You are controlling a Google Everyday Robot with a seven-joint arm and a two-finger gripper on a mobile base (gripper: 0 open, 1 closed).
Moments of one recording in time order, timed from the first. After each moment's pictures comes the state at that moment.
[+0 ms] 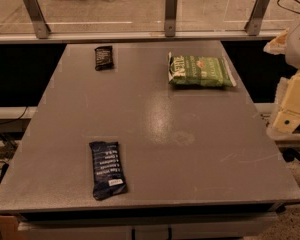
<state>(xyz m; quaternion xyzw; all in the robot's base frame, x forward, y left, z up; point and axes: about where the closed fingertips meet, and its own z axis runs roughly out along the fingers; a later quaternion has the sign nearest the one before) 0.438 -0.217 0.976 -0.60 0.78 -0.03 0.16</state>
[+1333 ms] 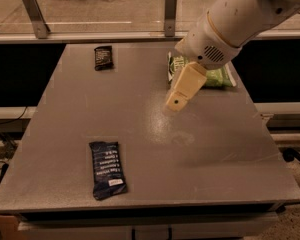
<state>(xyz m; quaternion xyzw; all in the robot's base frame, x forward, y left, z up) 0.509 -0.058 0.949 -0.61 0.74 0.11 0.27</state>
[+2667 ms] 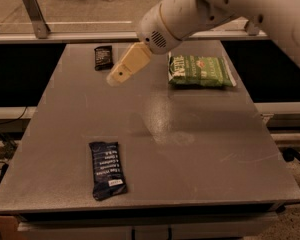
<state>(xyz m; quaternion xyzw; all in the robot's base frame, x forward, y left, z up) 0.589 0.048 0.958 -0.56 0.71 0.20 0.37</state>
